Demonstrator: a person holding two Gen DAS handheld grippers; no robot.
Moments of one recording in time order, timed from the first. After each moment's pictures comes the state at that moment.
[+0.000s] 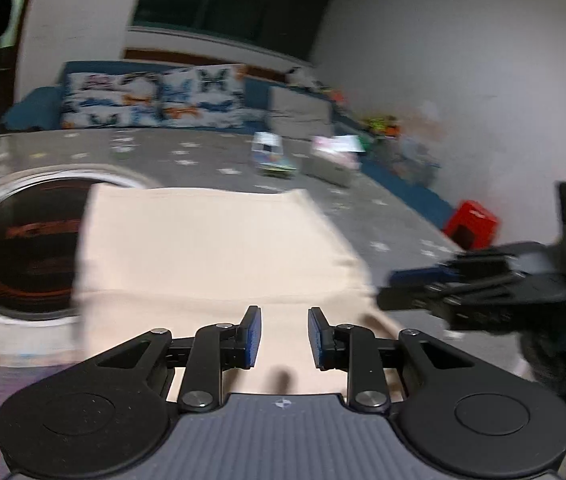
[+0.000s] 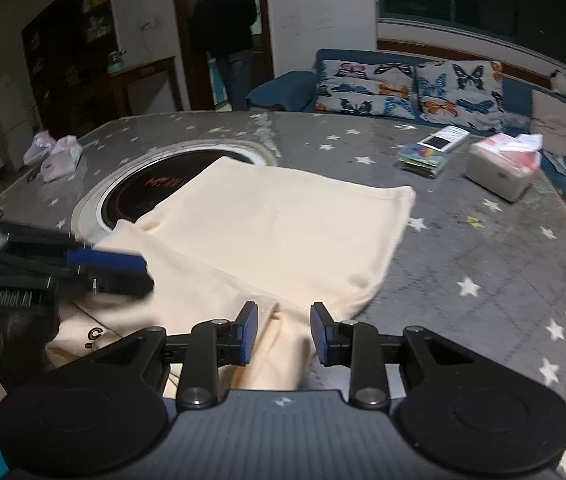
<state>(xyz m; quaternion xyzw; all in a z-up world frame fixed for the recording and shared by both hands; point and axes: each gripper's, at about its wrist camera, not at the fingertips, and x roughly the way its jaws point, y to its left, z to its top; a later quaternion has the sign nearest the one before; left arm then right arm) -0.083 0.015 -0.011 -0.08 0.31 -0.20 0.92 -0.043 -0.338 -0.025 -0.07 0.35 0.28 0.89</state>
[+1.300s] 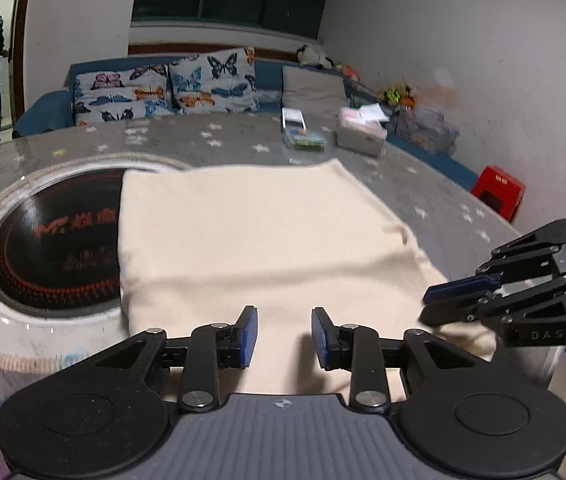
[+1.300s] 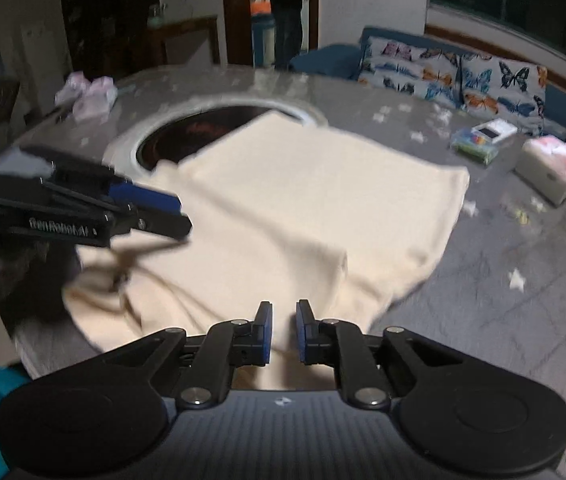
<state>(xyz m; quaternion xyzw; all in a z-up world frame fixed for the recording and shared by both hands) -0.074 0.023 -0.029 -0.02 0.34 -0.19 0.92 -0.059 -0.316 -0.042 -0.13 0.38 0.32 0.86</state>
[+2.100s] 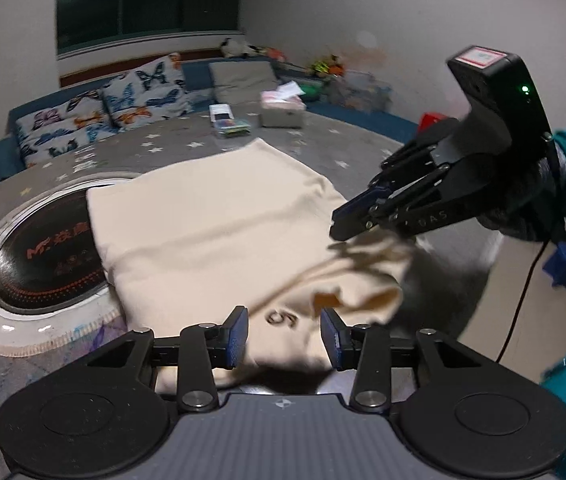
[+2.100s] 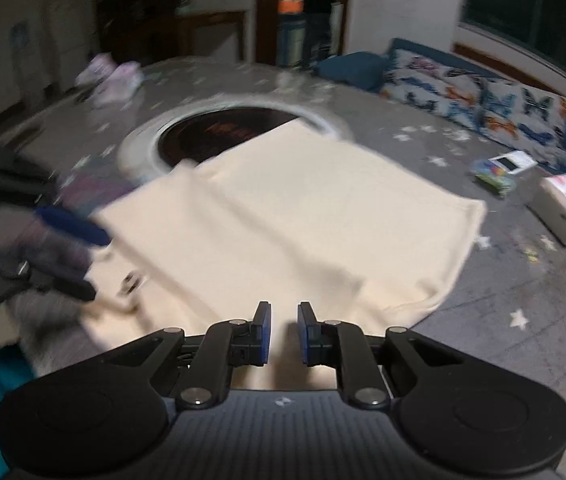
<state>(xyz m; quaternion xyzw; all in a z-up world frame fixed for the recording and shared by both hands) -0.147 0.023 -0.011 0.08 0.33 -0.28 0.90 -0.060 -0.303 -0.036 -0.18 0.37 0.35 0.84</state>
